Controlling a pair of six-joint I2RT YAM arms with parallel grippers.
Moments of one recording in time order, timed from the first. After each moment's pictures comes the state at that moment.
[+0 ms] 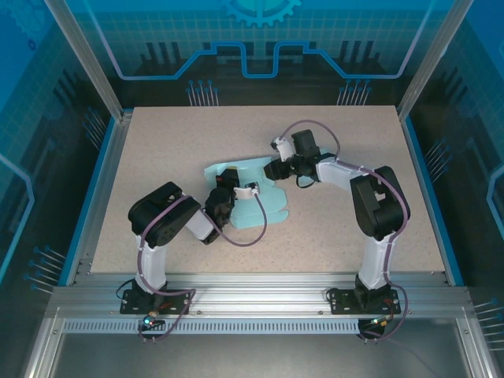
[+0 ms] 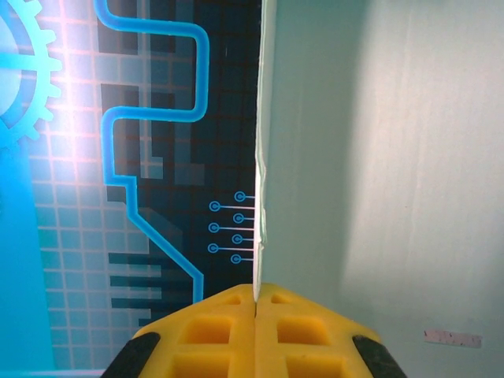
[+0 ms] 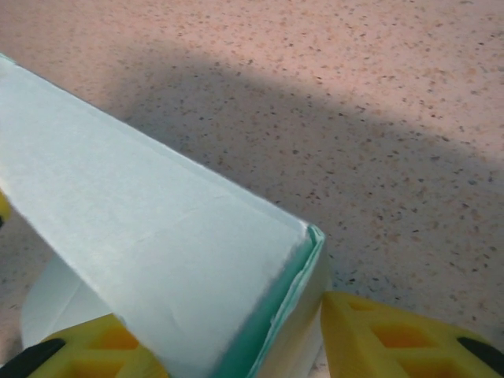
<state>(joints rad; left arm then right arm) -0.62 1.98 0.60 1.33 -0.51 1.44 0.39 1.94 1.25 -0.13 -0.43 -0.01</state>
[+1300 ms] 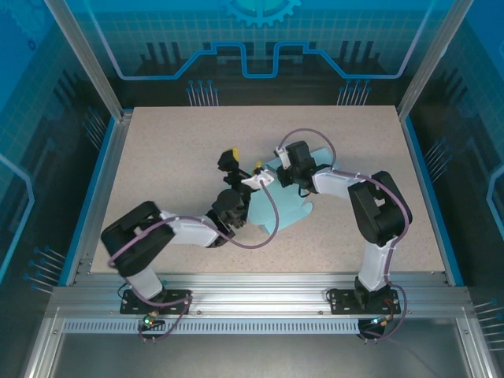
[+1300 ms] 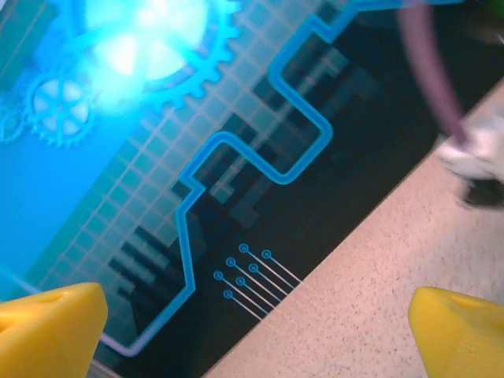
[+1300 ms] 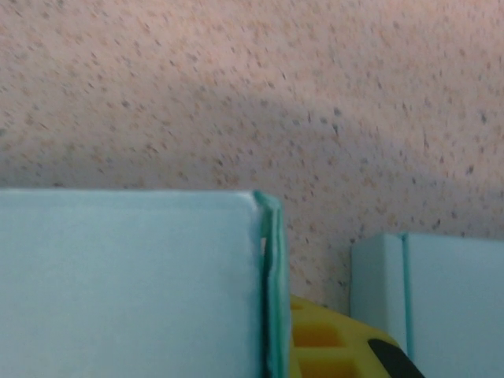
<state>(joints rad) -0.85 1.65 0.70 1.17 -0.79 0.93 0.45 1.89 1.11 -0.04 0.02 -0.03</state>
